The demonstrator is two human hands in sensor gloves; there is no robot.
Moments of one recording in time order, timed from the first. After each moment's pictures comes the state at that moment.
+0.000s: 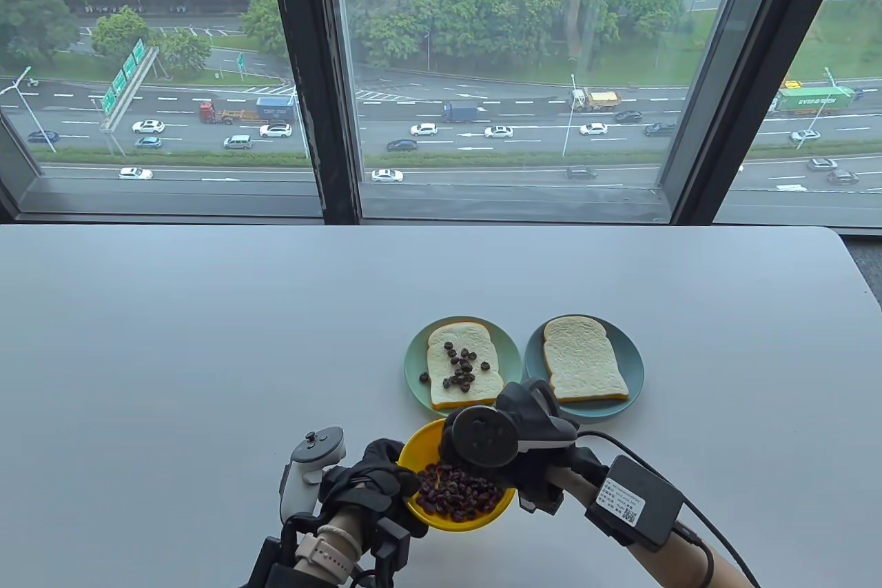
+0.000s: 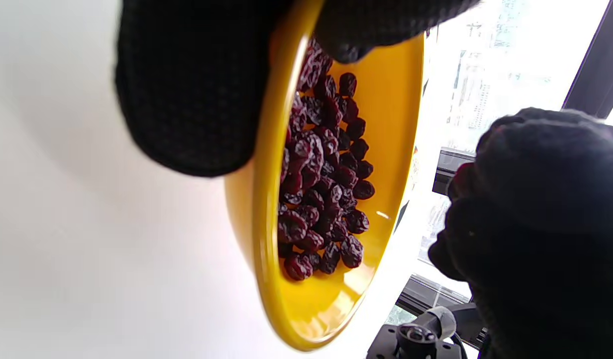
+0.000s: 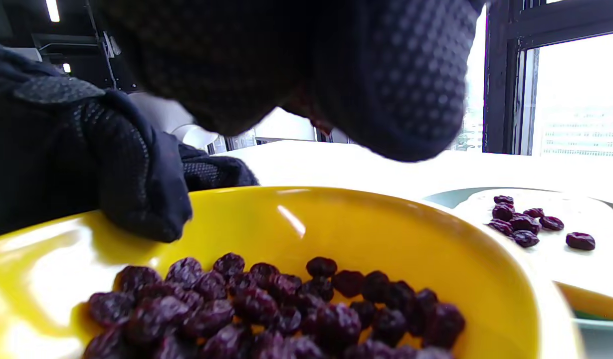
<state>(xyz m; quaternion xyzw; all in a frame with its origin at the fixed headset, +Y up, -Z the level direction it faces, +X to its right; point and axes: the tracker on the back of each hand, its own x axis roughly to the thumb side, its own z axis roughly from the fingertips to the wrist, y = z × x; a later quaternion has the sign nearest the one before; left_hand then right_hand) -0.154 -0.793 -0.305 -0.39 0.09 0.65 0.64 0.046 -0.655 -0.344 0.40 0.01 0.91 0.09</state>
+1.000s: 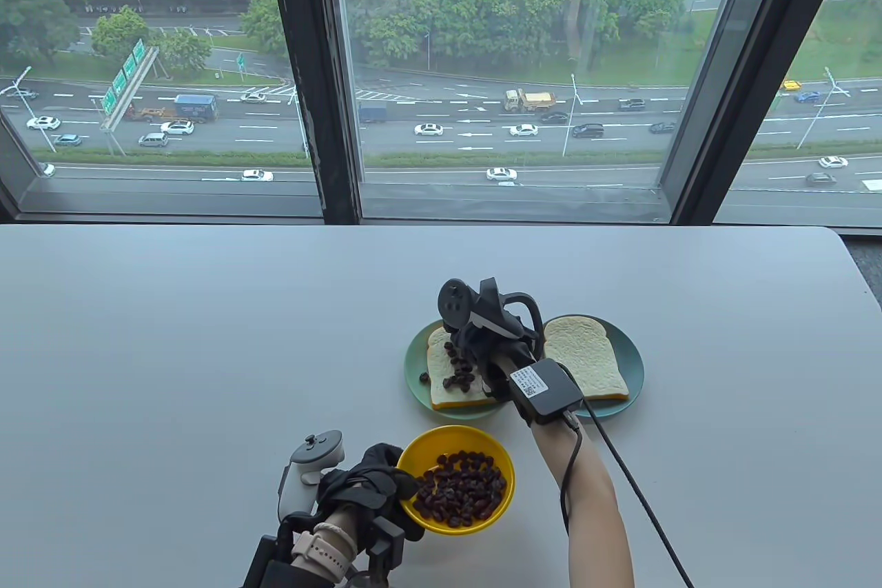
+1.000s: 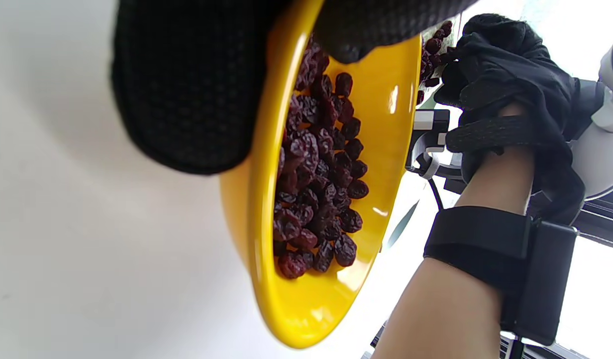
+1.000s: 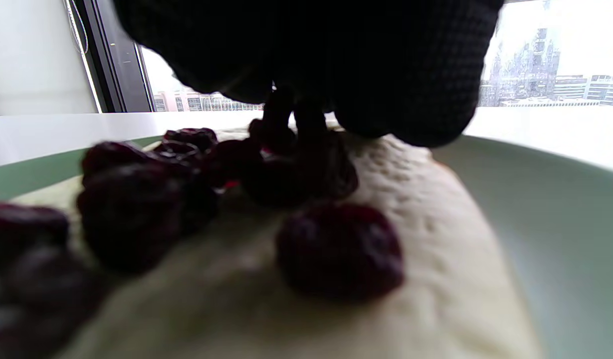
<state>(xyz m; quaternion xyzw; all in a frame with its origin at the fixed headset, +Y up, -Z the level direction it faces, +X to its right) -0.157 -0.800 -0.305 -0.41 0.09 0.65 0.63 0.040 -0.739 -0.532 0.14 0.03 0.99 0.06</state>
